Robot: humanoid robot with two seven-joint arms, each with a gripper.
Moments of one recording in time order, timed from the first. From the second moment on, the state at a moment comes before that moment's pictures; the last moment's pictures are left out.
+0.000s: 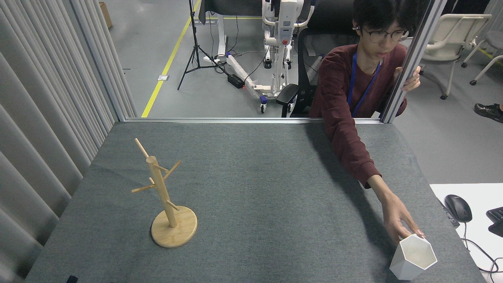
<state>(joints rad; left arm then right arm) 0.39 0.06 0.41 -1.61 -1.44 -0.61 0.44 0.49 0.04 -0.57 -1.68 1.40 -0.59 -0.32</state>
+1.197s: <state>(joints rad) 0.39 0.06 0.41 -1.60 -1.43 -0.61 0.44 0.25 -0.04 -0.54 -1.44 1.58 -0.48 -0.30</state>
